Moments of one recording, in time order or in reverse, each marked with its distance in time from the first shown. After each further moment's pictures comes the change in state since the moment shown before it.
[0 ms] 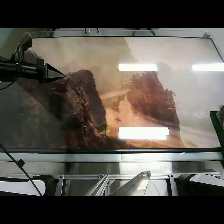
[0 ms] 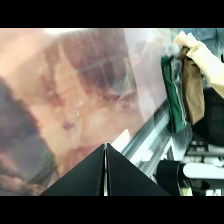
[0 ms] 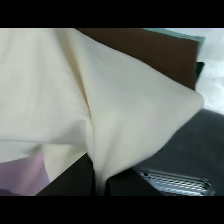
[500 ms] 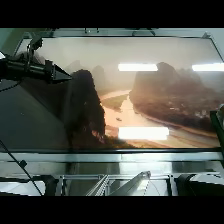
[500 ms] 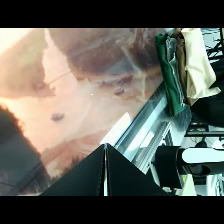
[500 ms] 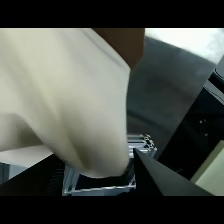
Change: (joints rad) left arm -0.056 0.000 0.000 0.005 -0.007 0.005; right arm -0.017 -0.064 -0.299 -0.207 0.026 -0.069
